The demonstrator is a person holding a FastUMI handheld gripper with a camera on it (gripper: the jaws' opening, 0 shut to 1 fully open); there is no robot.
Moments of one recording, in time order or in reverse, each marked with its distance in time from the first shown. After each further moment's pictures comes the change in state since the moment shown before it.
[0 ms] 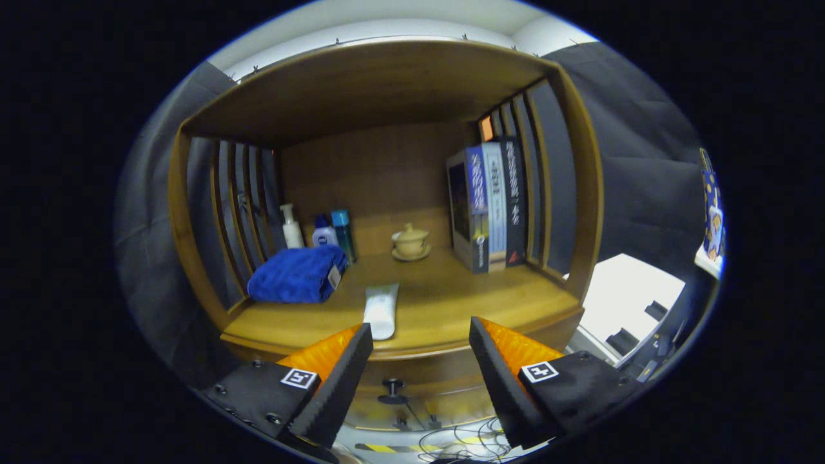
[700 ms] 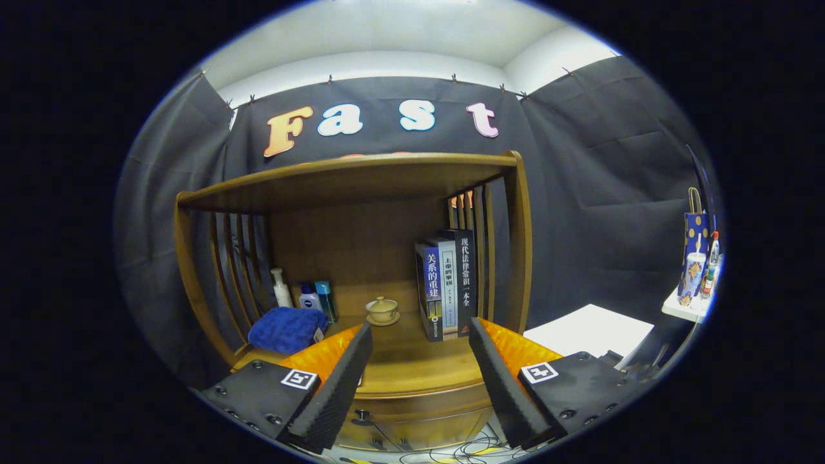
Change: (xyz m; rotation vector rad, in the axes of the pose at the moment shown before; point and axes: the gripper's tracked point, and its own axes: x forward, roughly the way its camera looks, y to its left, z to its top) arm -0.063 -0.039 0.111 -0.002 -0.178 -0.036
